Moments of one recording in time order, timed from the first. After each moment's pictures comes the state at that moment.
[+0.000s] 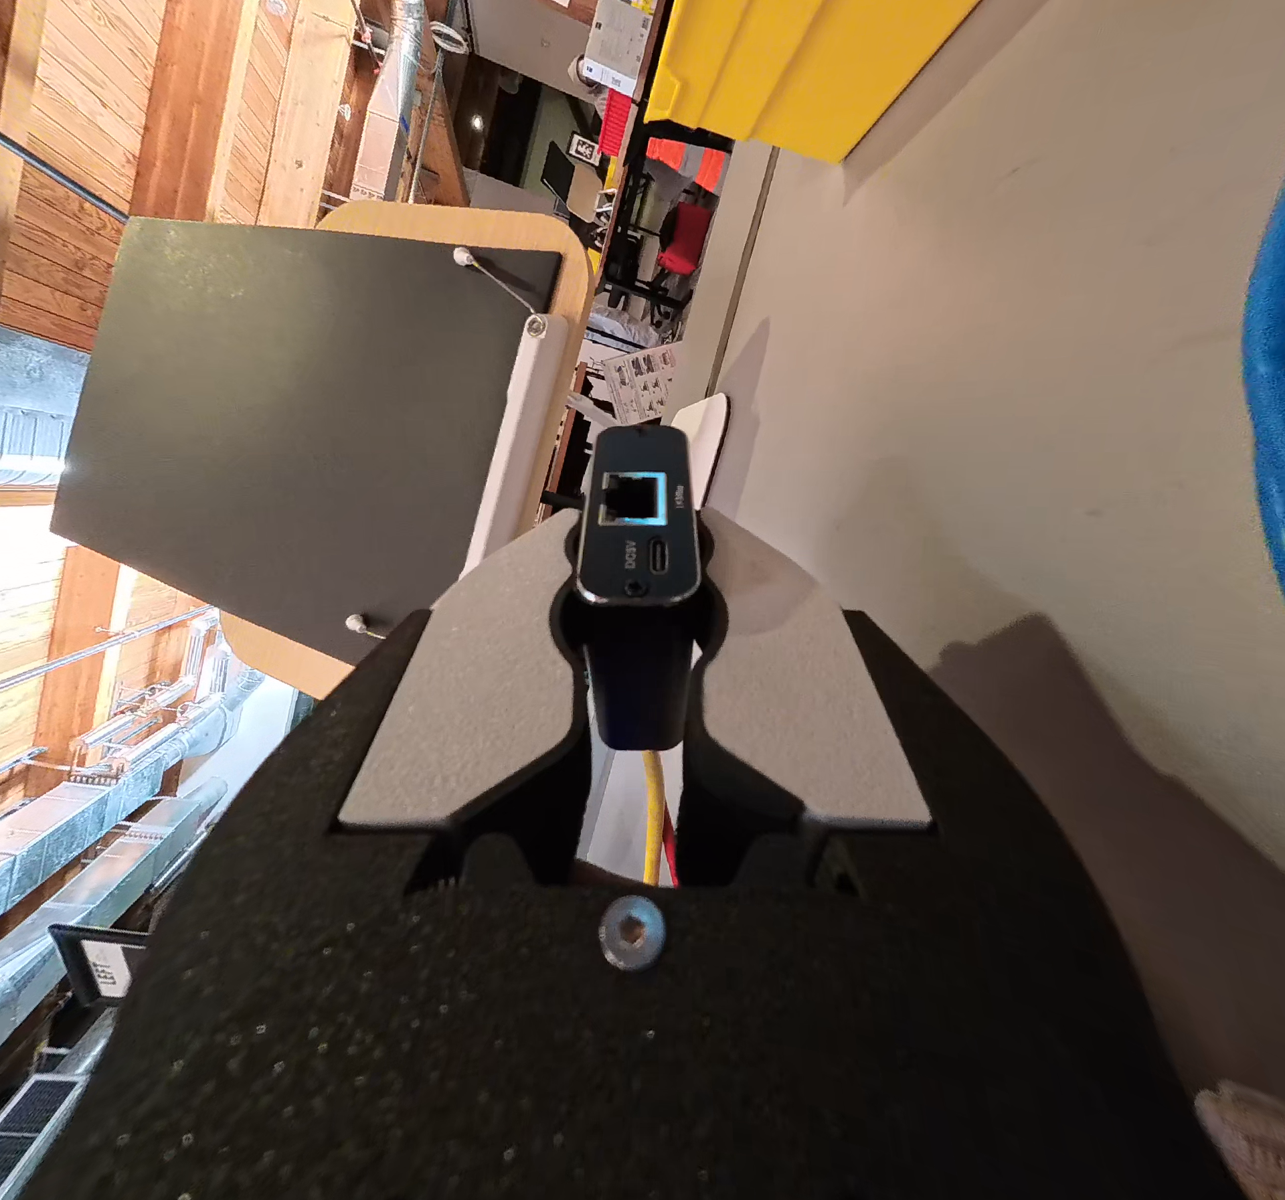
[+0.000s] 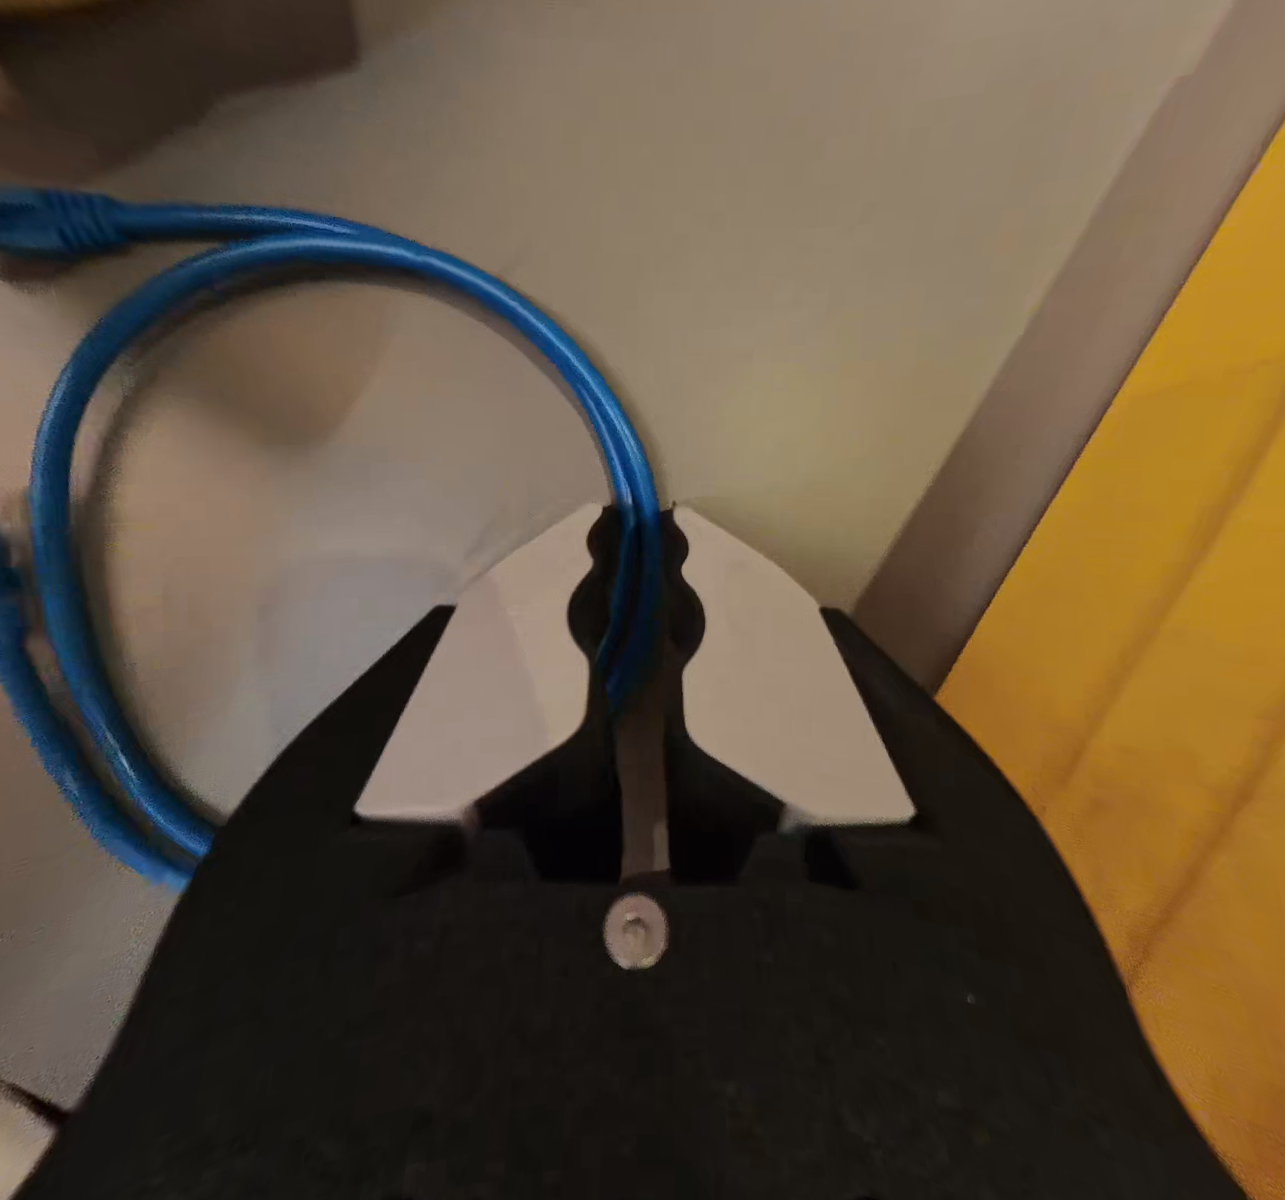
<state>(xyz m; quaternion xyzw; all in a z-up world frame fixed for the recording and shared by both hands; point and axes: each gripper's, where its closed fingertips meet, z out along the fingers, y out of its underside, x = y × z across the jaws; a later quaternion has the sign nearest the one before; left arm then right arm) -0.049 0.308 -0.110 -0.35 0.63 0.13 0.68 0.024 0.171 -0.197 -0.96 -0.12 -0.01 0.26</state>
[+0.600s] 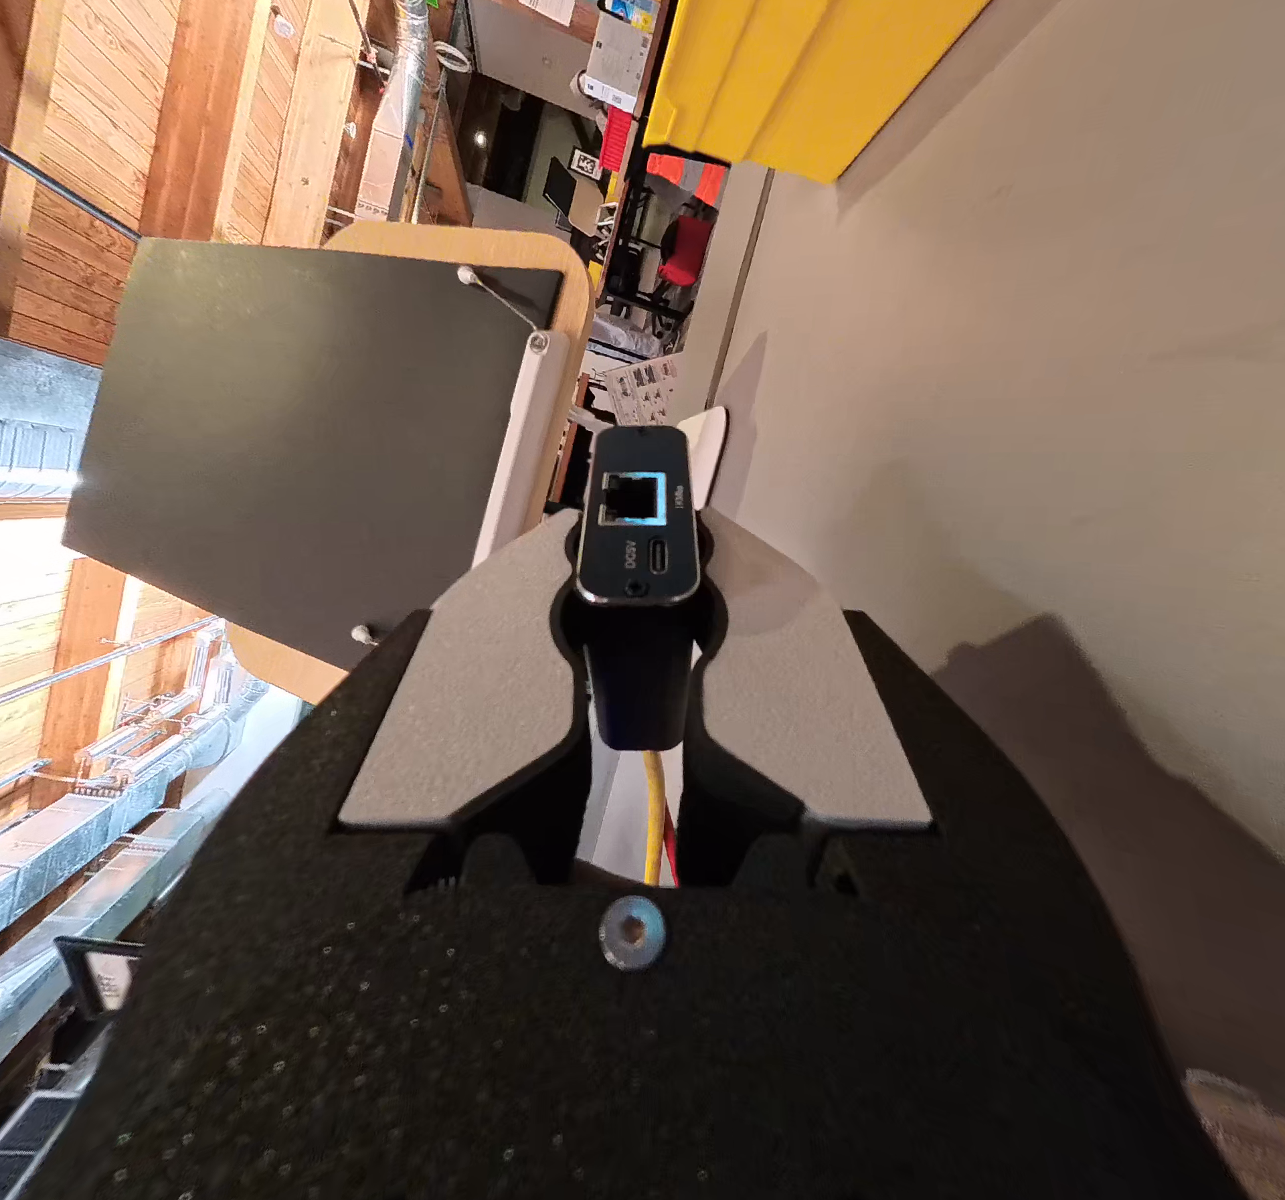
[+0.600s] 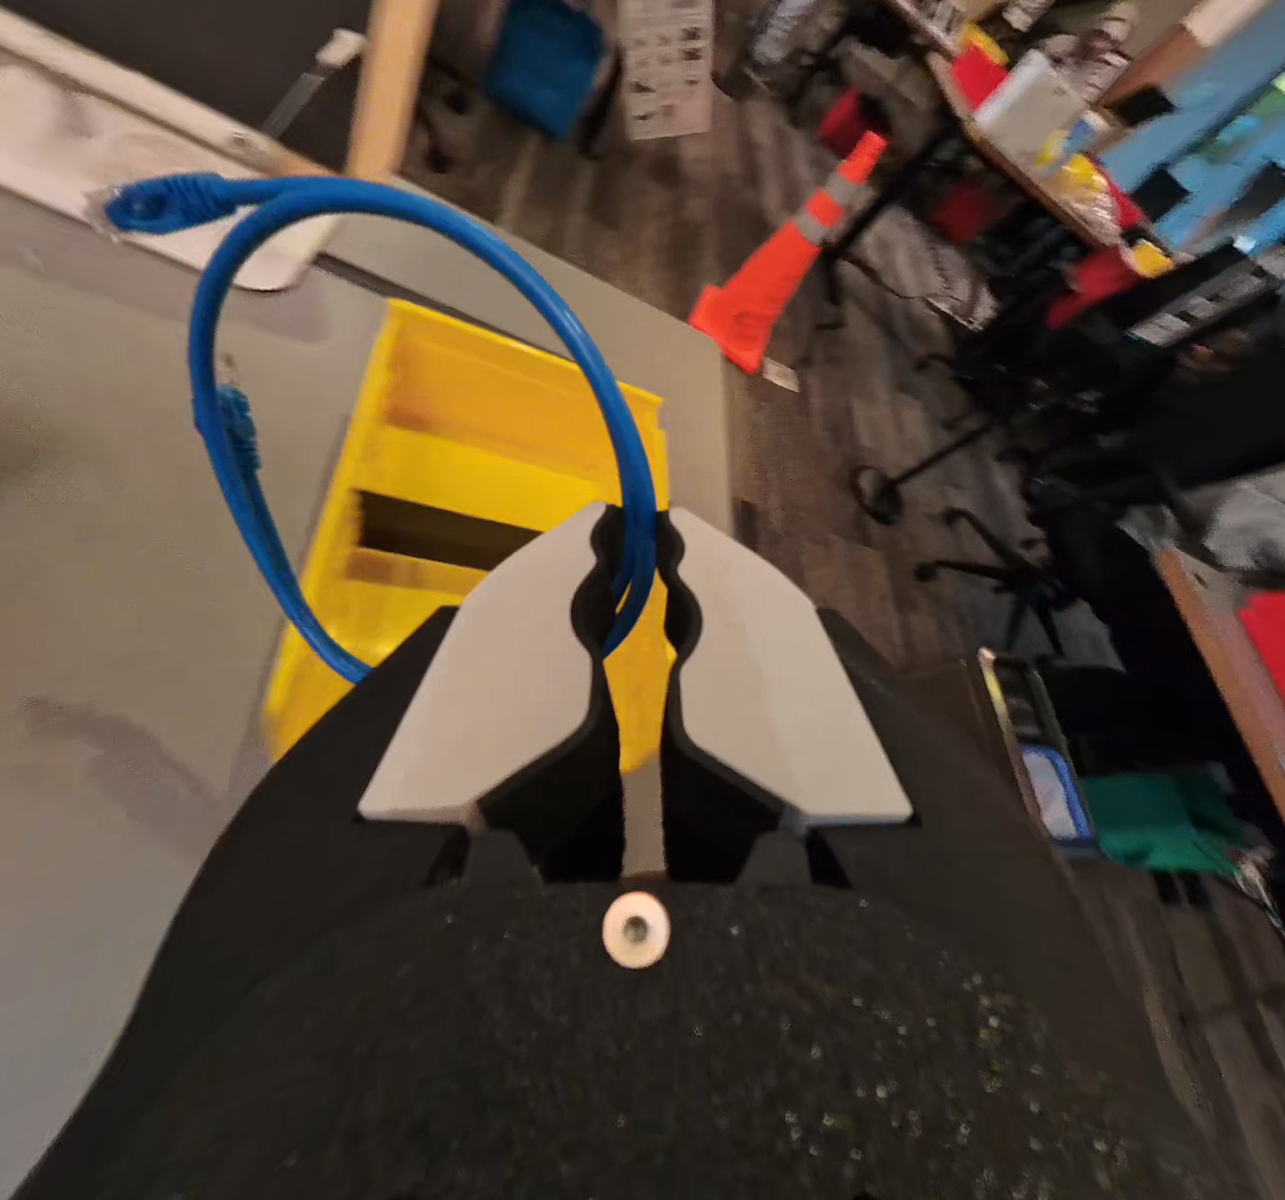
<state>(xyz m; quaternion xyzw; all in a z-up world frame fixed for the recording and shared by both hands) -0.047 0.302 -0.109 -0.34 0.64 0.12 0.68 0.189 0.101 0.088 -0.84 0.02 -0.29 0.46</state>
